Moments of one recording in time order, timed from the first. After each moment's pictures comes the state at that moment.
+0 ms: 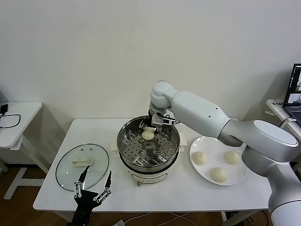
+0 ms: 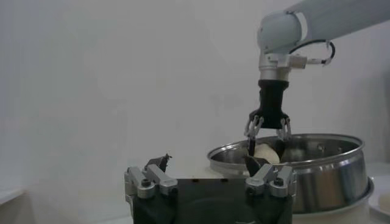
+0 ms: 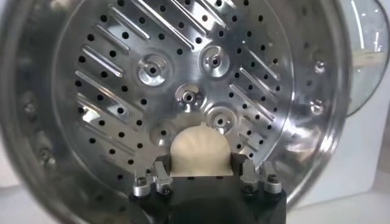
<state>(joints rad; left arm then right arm) 1.82 -1.31 -0.50 -2.11 -0.02 -0.36 -0.04 0.25 1.33 -0.85 1.01 -0.54 0.71 -1.15</state>
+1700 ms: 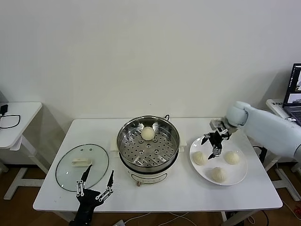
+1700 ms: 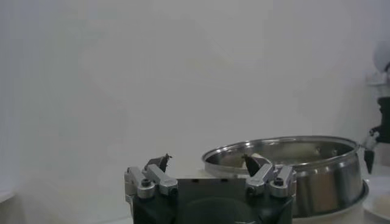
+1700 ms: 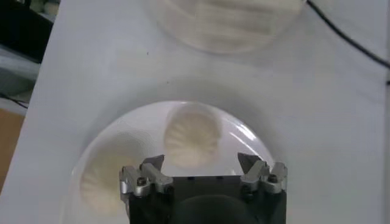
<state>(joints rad) 1.80 -1.31 -0.48 -2.09 -0.02 -0.35 -0.04 0.20 0.83 -1.11 0.99 0.21 0.00 -1.12</state>
